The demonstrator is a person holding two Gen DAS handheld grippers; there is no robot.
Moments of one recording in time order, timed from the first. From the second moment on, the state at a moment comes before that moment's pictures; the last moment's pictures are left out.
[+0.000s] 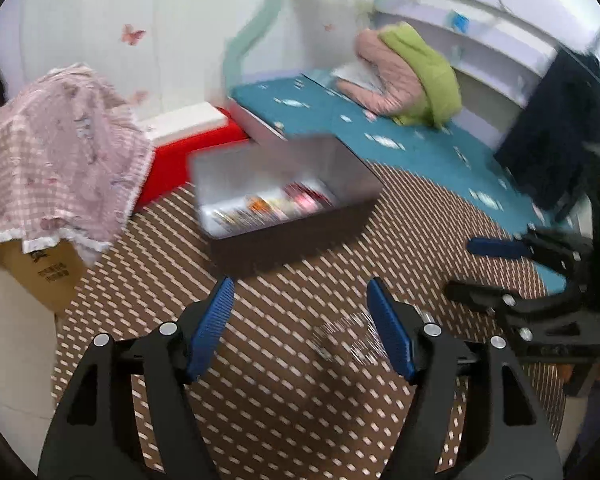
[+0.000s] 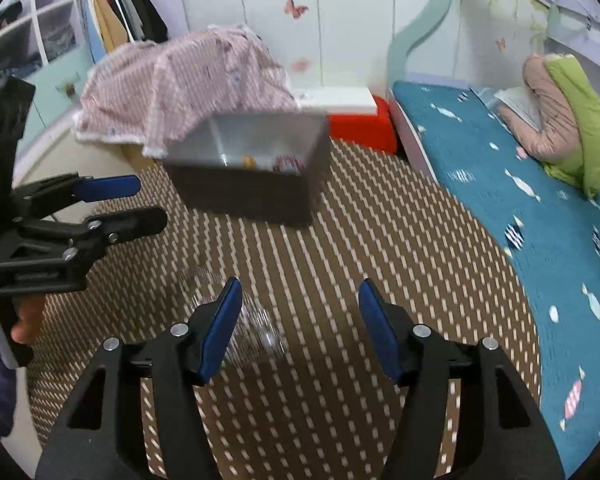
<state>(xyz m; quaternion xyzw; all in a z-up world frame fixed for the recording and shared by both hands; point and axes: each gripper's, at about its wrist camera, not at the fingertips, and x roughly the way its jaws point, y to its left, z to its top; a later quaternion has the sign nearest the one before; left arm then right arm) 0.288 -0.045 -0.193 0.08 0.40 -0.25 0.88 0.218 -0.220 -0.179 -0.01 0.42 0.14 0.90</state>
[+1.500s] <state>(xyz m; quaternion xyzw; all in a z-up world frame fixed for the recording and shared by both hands) 0.275 -0.055 -0.242 0.09 0.44 -0.29 0.84 0.219 -0.179 -0.214 -0.04 0.42 0.19 0.89</state>
